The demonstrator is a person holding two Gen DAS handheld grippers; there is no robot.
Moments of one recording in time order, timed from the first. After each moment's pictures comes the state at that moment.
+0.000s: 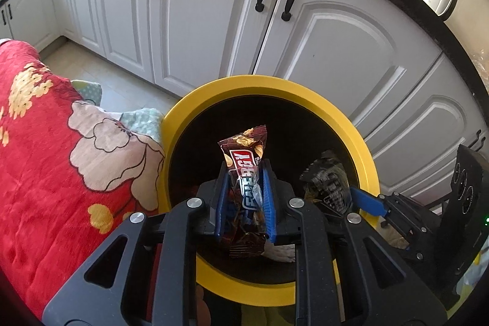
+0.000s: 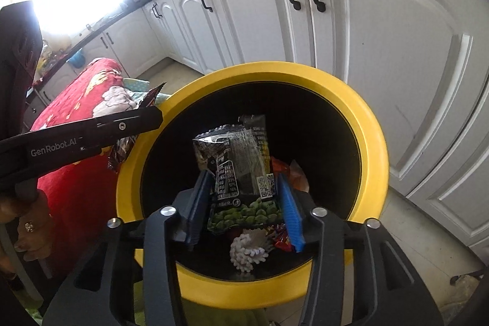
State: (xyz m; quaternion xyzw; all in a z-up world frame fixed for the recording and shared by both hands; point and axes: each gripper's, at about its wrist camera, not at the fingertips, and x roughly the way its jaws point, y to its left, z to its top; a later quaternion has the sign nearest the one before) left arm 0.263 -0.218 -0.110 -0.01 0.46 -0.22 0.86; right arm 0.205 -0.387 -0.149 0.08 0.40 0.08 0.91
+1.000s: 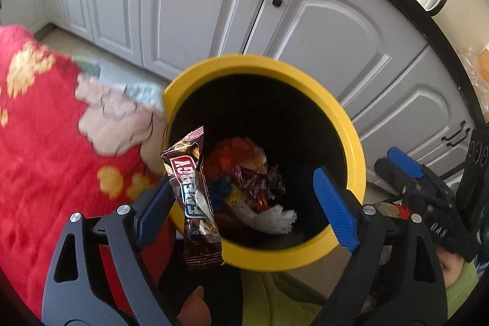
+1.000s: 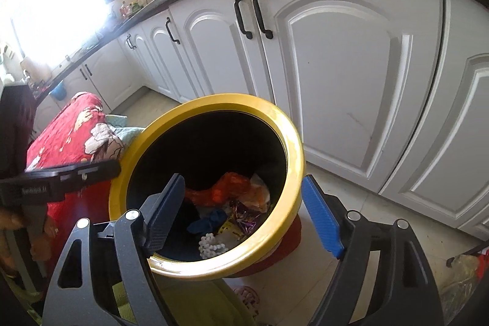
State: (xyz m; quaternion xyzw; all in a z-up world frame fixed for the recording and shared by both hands) left arm 0.247 -0.199 -0.110 -0.03 0.49 -0.25 0.83; right arm 0.167 -0.435 -0.116 0.11 0.36 0.02 0.93
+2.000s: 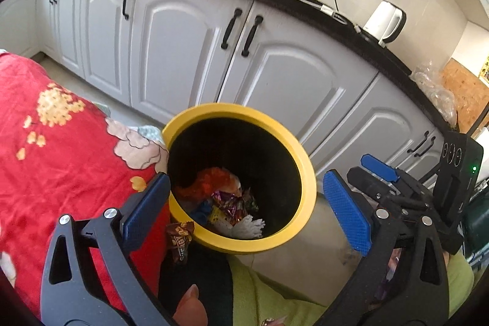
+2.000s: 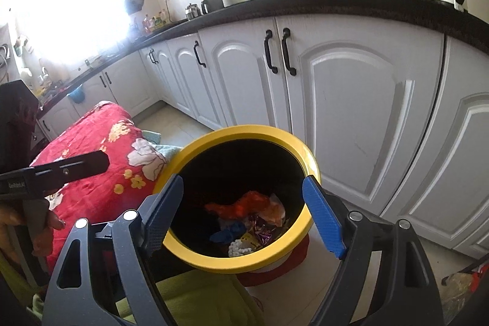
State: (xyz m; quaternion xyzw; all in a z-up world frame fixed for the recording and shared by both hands) left arm 0.199 -0.169 -0.033 -0.06 0.39 -0.30 0.87; right arm 0.130 -0.405 -0.058 0.08 0.31 0.05 0.95
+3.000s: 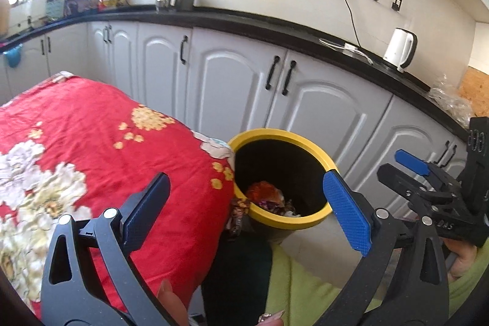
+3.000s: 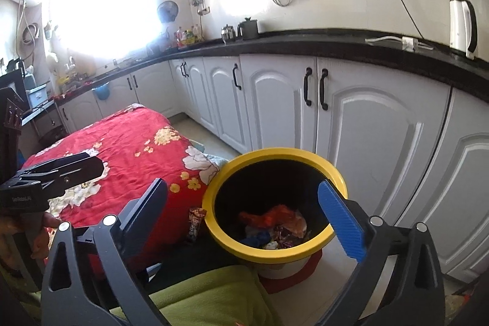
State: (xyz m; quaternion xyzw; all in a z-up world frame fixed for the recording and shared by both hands) left arm 0.098 -0.095 0.000 -0.04 0.29 -0.19 0.94; right arm 0.068 -0.338 -0.021 0.03 0.24 0.09 0.97
